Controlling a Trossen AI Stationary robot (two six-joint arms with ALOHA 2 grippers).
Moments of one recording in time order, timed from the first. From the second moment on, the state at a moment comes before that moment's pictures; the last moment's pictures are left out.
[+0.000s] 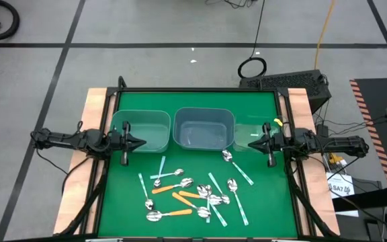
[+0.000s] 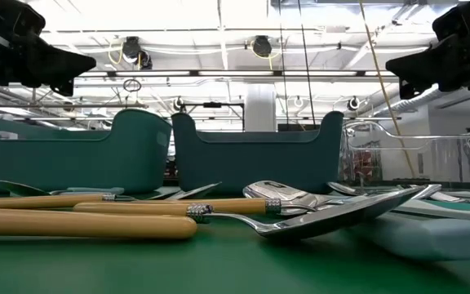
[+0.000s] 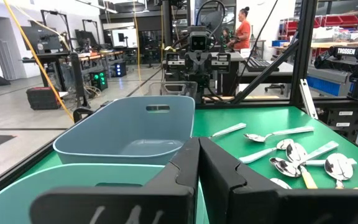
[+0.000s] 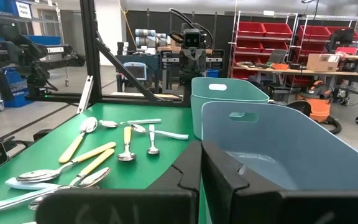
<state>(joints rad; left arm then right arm) -0.14 0.01 0.01 0.03 -0.16 0.05 0.03 0.00 0.02 0.01 -0.03 -0.03</state>
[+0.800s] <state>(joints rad) -0.14 0.01 0.01 0.03 -0.16 0.05 0.03 0.22 0.30 -0.24 -0.03 -0.03</state>
